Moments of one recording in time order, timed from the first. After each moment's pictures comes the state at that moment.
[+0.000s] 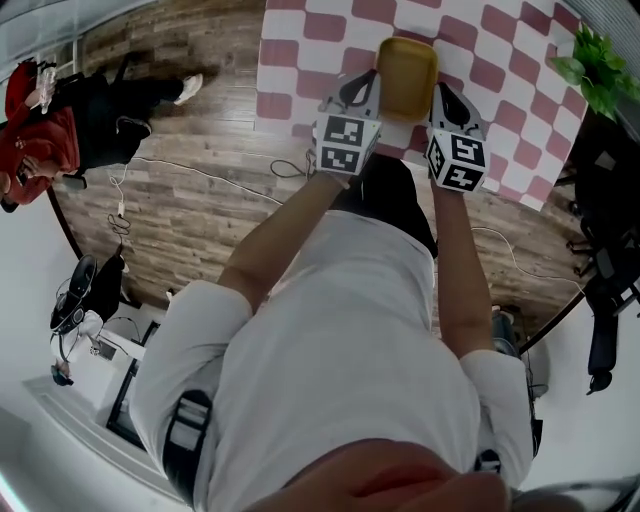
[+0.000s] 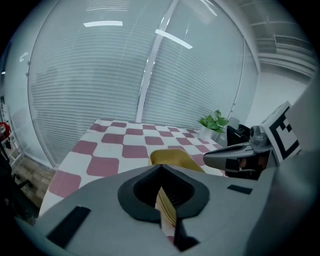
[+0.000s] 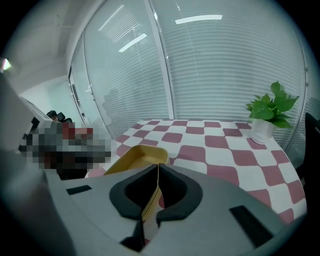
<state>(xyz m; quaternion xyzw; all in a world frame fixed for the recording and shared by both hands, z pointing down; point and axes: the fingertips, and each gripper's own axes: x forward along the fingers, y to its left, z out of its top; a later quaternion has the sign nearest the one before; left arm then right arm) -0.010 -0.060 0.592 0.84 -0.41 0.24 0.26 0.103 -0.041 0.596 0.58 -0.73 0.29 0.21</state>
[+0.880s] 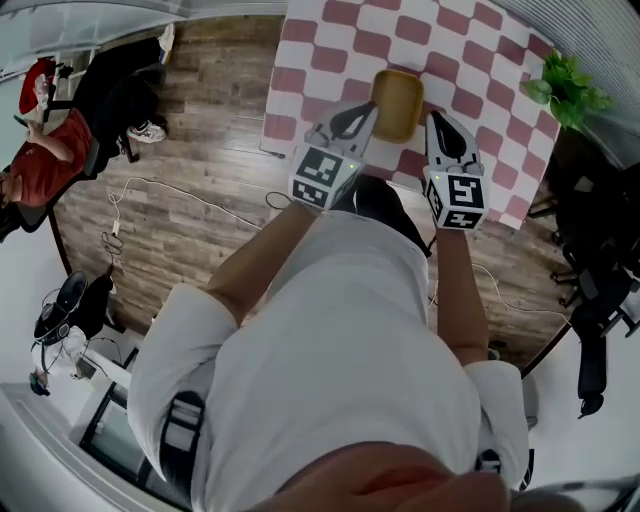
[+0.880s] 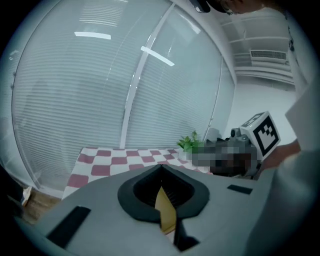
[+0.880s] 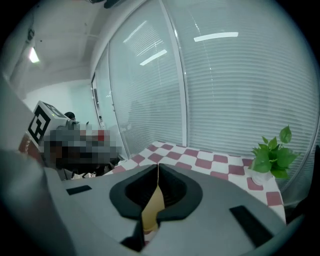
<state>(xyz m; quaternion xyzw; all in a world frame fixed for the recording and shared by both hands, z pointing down) -0.006 -0.046 0.472 0.90 -0.34 0.17 0.20 0.089 -0.037 0.476 0.54 -0.80 0.19 0.19</state>
